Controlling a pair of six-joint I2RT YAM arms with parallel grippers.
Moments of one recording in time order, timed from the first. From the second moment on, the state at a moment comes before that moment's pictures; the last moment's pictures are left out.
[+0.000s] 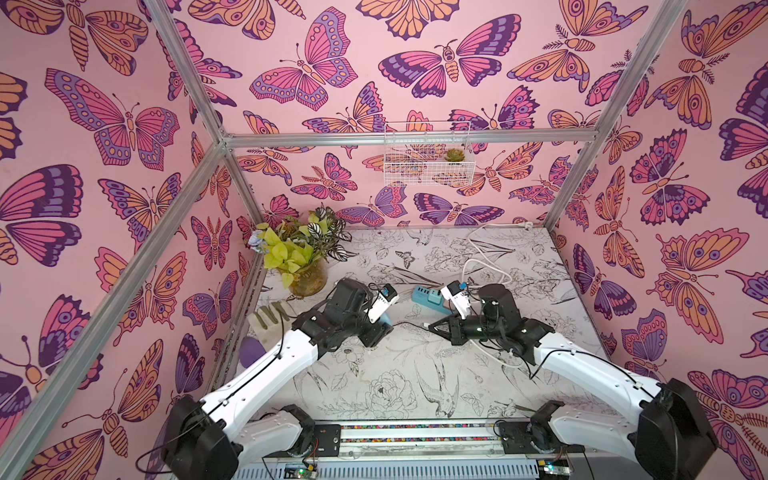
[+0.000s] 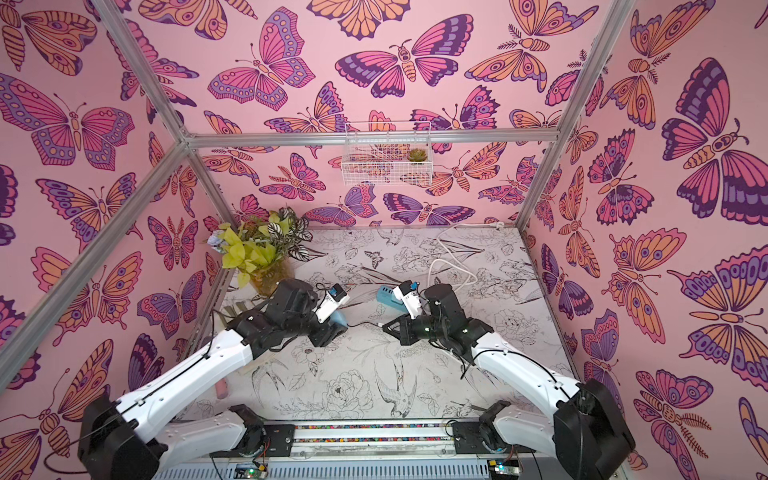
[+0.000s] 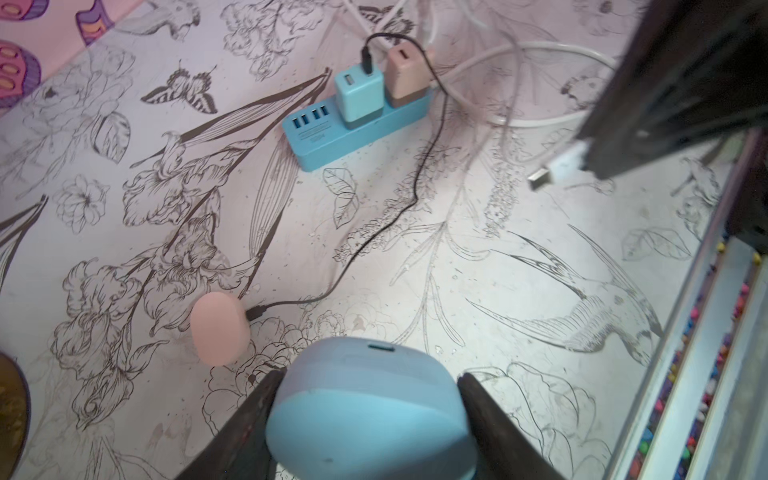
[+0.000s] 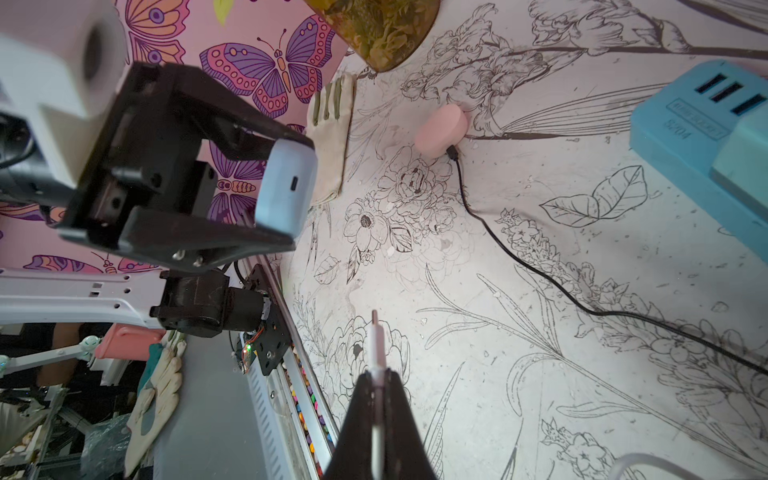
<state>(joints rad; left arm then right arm) -0.61 1.10 0.86 -0.55 0.24 0.30 0.59 1.19 0.71 -0.14 -0.63 0.45</state>
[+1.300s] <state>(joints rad) -0.78 0.94 0.71 -0.45 0.18 0.65 0.73 1.30 0.88 -0.22 -0.70 0.53</state>
